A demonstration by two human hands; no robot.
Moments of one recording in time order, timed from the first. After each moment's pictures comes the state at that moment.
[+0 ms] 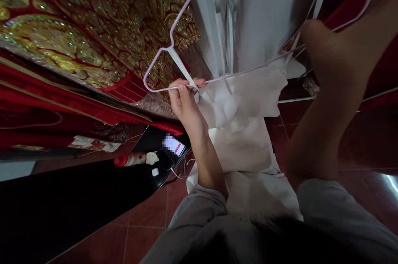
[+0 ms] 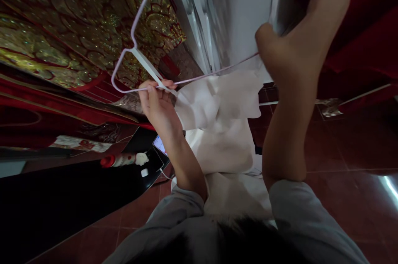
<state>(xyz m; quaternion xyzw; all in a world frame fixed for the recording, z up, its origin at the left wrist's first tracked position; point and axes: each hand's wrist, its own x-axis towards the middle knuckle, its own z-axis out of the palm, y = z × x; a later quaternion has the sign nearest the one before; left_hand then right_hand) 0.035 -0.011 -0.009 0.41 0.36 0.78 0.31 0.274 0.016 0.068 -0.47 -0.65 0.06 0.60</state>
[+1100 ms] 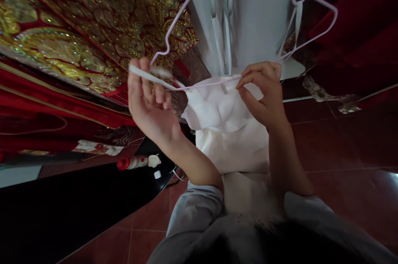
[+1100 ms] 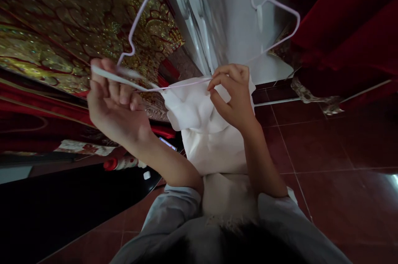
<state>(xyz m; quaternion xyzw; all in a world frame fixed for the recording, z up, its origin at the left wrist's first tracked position) -0.041 -0.015 0.037 0.42 0.34 0.76 0.36 0.207 -0.014 -0.012 -0.44 -0.70 0.08 0.56</state>
